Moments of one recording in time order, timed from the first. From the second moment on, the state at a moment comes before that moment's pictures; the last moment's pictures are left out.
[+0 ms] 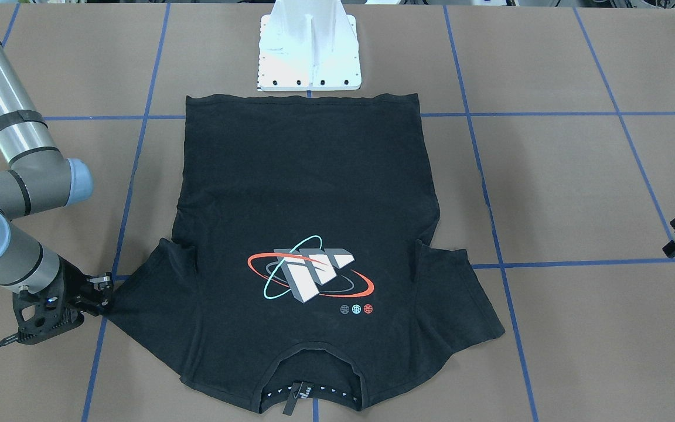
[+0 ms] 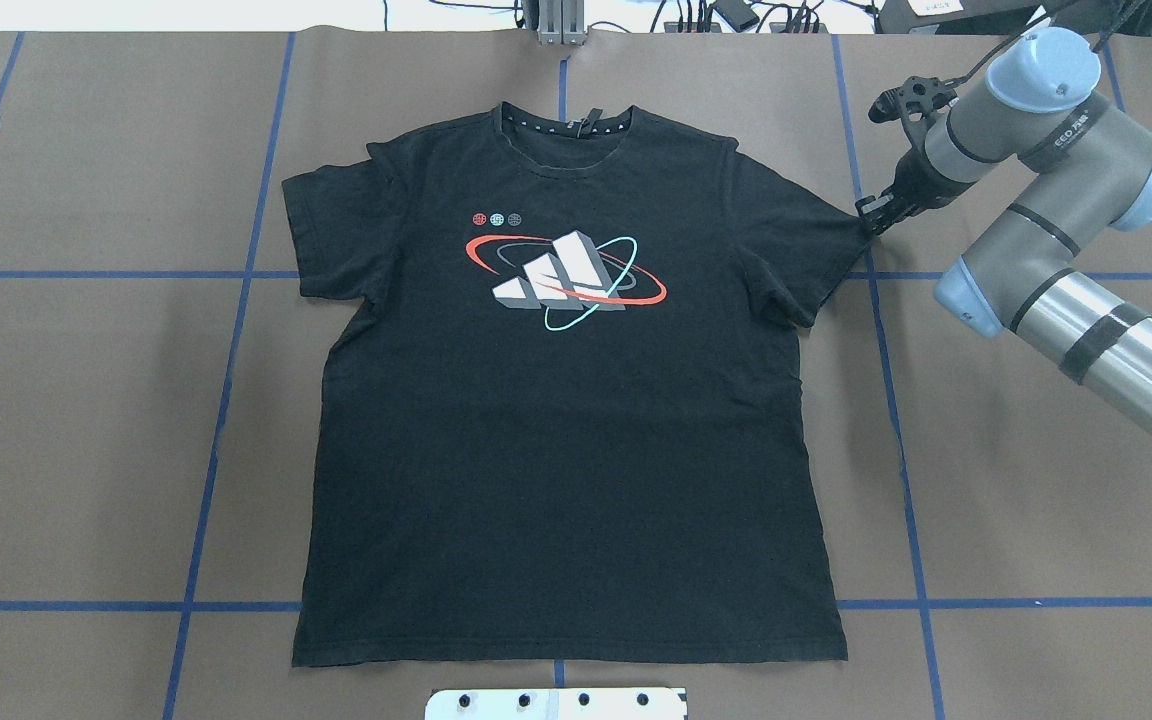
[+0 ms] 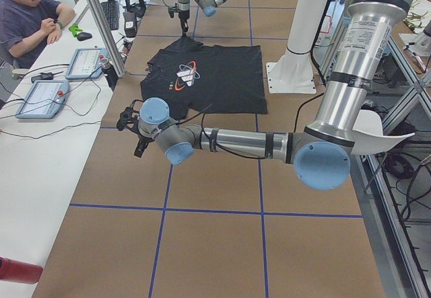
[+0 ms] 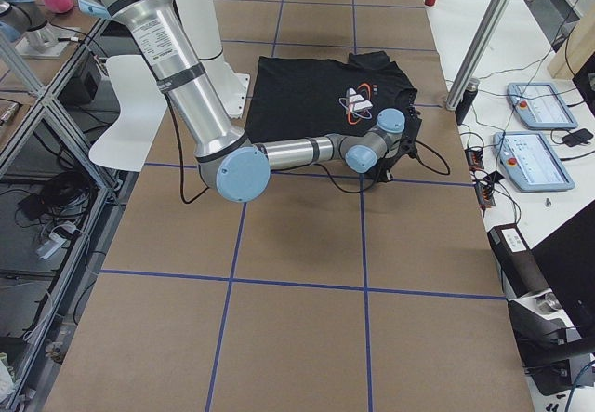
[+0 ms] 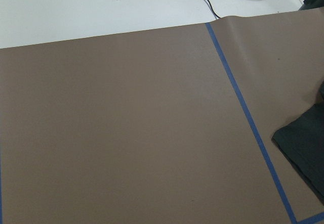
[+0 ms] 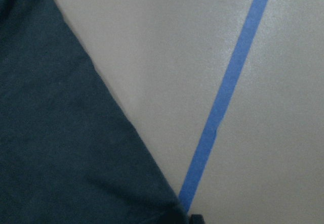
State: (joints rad) left arm -1.34 -1.83 -1.35 -2.42 -2.34 -0.54; right arm 0.98 -1.05 1.14 -1.00 2.17 0.50
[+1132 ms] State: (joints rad) left arm -1.34 -1.83 -1.35 -2.42 -2.34 -0.54; right arm 1.03 -0.98 1.20 -1.00 2.34 0.51
